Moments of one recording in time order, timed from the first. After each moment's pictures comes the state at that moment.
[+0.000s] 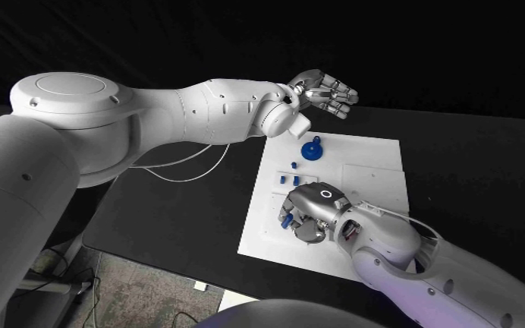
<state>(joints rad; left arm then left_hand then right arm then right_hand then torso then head) 1.37 -0.65 -0.17 1.13 -0.18 -0.16 0.28 1.37 0.00 0.17 -0.05 0.17 0.97 0.16 0.07 0.06 1.07 0.14 0.06 0.06 1.13 0.13 0.06 0.07 0.12 1.13 0.11 0.07 0.19 0.98 -0.36 -0.02 1.49 -1.86 -0.11 -0.07 1.30 -0.07 0.72 -0.28 0.05 1.25 0.08 0.07 0.07 1.23 0.06 0.07 0.06 1.31 -0.05 0.82 0.66 0.13 1.42 -0.07 0.31 1.23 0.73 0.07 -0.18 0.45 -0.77</state>
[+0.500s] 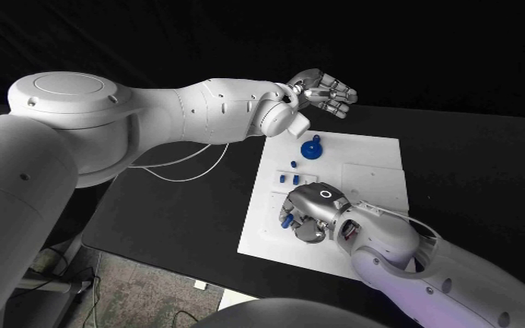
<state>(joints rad) 1.37 -0.65 -0.17 1.13 -0.18 -0.15 0.28 1.37 0.00 0.17 -0.05 0.17 0.97 0.16 0.07 0.06 1.07 0.14 0.06 0.06 1.13 0.13 0.06 0.07 0.12 1.13 0.11 0.07 0.19 0.98 -0.36 -0.02 1.49 -1.86 -0.10 -0.07 1.30 -0.07 0.72 -0.28 0.05 1.25 0.08 0.07 0.07 1.23 0.06 0.07 0.06 1.31 -0.05 0.82 0.66 0.13 1.42 -0.07 0.31 1.23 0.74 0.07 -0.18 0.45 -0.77</state>
